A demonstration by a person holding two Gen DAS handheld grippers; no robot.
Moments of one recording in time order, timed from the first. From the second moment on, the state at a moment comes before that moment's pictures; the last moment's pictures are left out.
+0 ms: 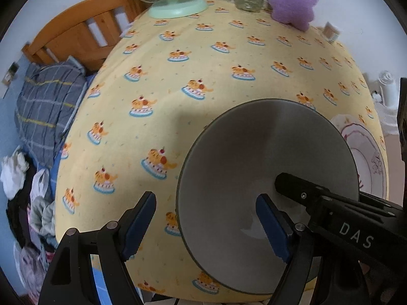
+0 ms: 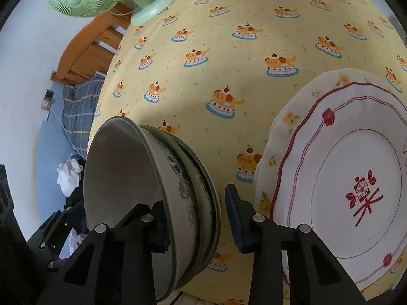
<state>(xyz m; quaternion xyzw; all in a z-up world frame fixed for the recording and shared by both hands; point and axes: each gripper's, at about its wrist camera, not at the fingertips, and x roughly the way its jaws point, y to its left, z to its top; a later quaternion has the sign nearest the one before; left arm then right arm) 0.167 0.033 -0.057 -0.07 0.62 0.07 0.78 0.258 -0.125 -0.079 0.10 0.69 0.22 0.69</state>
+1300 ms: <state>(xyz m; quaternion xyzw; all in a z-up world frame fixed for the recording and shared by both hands) 0.175 0.045 -0.061 -0.12 0.61 -0.12 0.77 0.241 -0.126 -0.059 0.12 0.69 0.11 0.71</state>
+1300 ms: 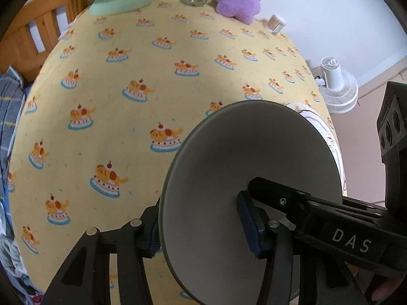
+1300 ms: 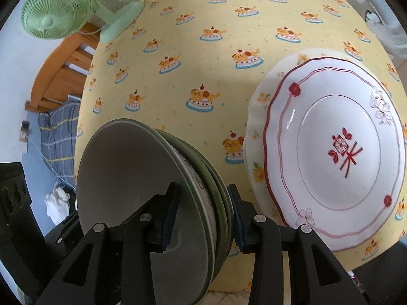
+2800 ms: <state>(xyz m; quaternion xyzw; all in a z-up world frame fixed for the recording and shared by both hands) 0.187 -0.082 -0.012 -0.14 0.57 -0.08 0.81 0.262 -0.253 0.004 0.11 0.65 0.14 0.74</state>
